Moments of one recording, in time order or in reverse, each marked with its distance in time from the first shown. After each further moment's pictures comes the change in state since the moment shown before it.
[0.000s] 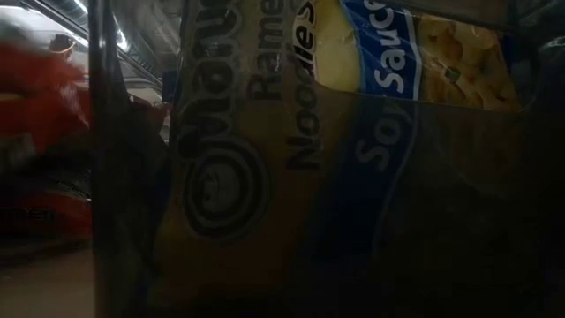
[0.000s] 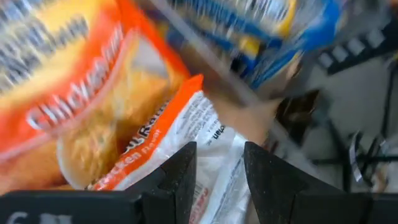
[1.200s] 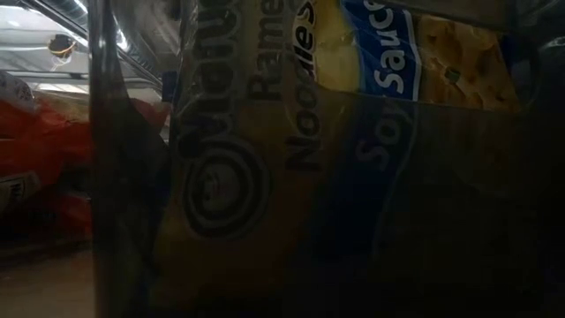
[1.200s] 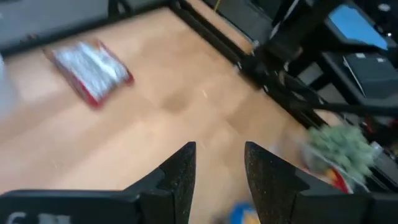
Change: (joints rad) left arm 0.736 -0.387 0.106 -0.033 0.156 0.712; right arm -0.440 -0.275 0.017 -0.041 0.145 0.105
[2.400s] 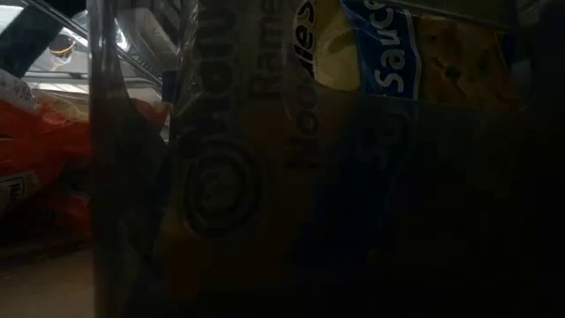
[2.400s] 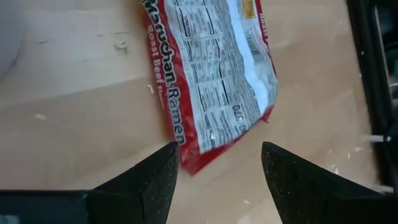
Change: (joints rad) left arm 0.671 0.711 -0.001 0.518 0.553 -0.108; right arm -0.946 -0.030 -1.080 0.996 -0.818 -0.112
